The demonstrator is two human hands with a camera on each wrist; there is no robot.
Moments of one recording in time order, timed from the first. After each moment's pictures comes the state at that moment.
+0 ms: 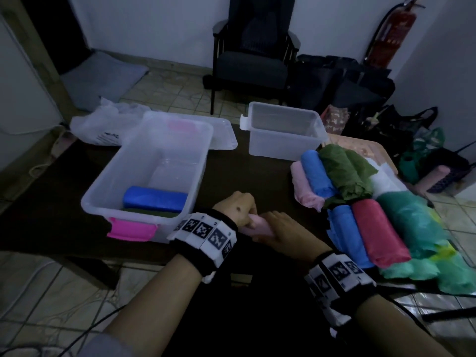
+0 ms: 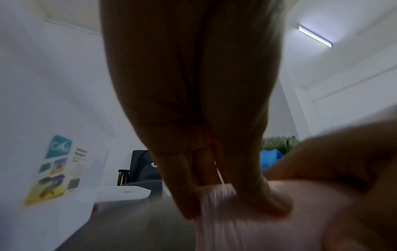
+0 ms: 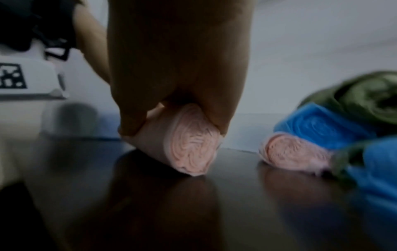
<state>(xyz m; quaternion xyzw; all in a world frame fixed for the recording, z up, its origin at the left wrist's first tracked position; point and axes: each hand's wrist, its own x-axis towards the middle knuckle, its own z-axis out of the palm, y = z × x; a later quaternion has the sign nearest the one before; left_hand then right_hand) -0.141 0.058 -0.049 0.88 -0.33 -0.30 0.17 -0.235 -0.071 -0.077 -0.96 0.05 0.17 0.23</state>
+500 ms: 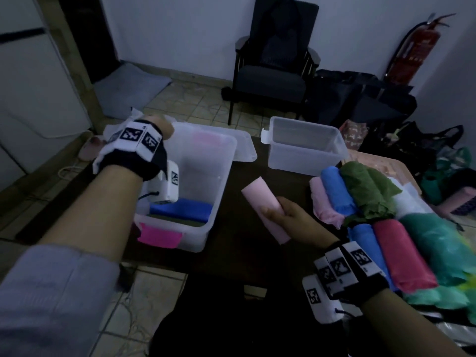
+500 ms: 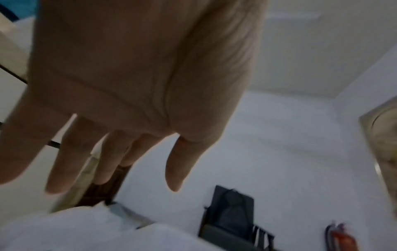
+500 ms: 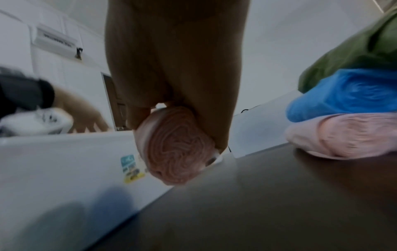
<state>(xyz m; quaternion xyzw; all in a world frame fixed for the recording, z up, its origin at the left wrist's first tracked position) 0.010 0.181 0.046 0.98 -0.03 -0.10 0.19 -0.197 -0.045 -0.039 -0.87 0.14 0.12 0.46</state>
